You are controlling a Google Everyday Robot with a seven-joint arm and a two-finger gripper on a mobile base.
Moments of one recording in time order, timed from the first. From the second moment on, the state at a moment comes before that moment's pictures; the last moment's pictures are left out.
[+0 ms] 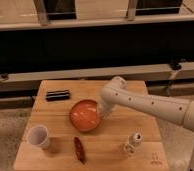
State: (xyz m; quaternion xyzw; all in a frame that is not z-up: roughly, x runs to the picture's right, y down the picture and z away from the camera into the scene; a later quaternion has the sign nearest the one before) arm 0.030 0.193 0.808 -0.20 -0.28 -0.58 0.74
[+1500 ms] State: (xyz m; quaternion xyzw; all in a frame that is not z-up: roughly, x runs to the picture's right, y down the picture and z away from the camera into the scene) arm -0.020 0.127 0.850 -0.19 -0.25 -0.61 0.73
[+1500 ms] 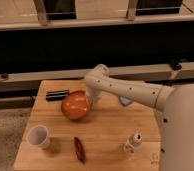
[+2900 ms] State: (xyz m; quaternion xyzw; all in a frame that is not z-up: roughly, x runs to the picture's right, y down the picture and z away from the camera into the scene) arm 0.098 0.098 0.898 -0.24 -0.18 -0.55 0.78
